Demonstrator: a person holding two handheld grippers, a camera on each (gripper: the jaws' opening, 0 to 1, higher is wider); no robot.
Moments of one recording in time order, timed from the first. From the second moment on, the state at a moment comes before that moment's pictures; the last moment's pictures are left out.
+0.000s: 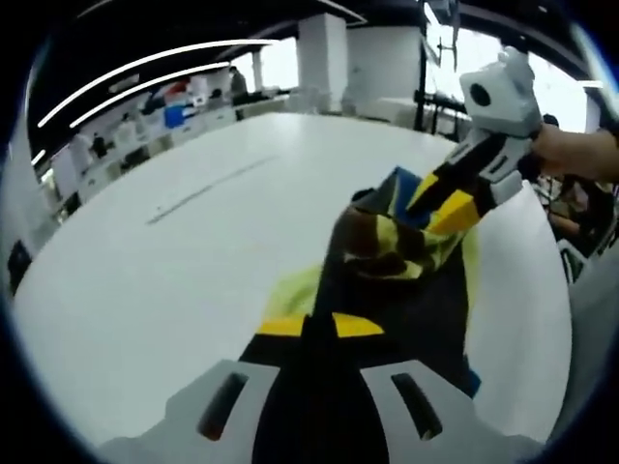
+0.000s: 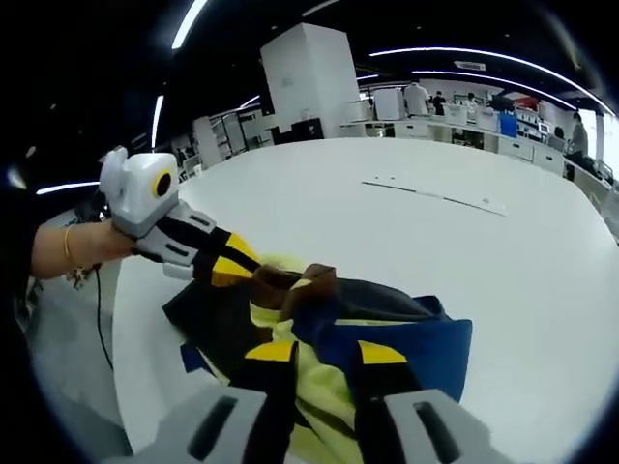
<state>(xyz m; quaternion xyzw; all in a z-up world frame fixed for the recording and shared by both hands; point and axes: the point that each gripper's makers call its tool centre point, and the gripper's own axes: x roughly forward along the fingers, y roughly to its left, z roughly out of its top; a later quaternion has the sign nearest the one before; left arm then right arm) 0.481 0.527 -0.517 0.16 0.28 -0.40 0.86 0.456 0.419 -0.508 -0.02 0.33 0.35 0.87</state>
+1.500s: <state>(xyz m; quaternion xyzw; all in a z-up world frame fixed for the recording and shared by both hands) 0.478 0.530 -0.468 0.20 0.22 -0.36 0.88 0.468 0.395 -0.464 -0.16 0.26 0.35 0.89</state>
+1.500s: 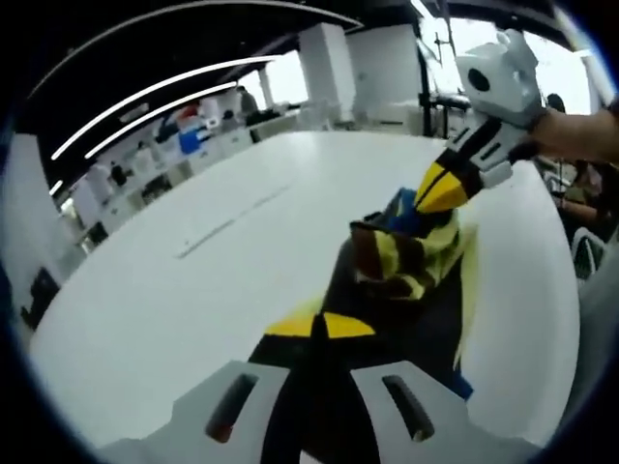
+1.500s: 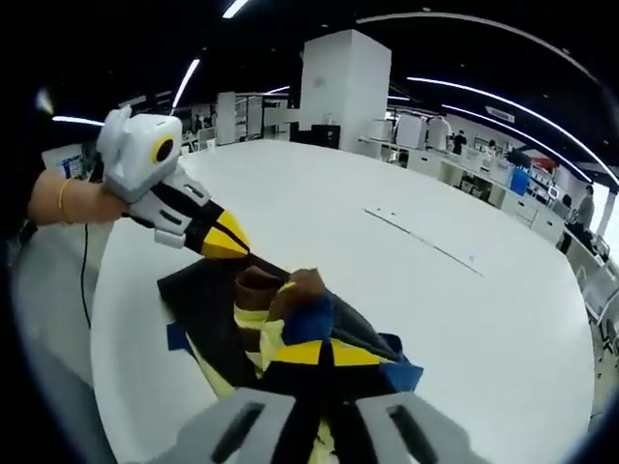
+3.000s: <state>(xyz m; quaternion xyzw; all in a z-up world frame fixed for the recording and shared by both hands) 0.523 0.686 -0.423 0.20 0.20 -0.15 0.95 0.549 0.277 -0.445 -0.21 0.26 0.23 0.91</state>
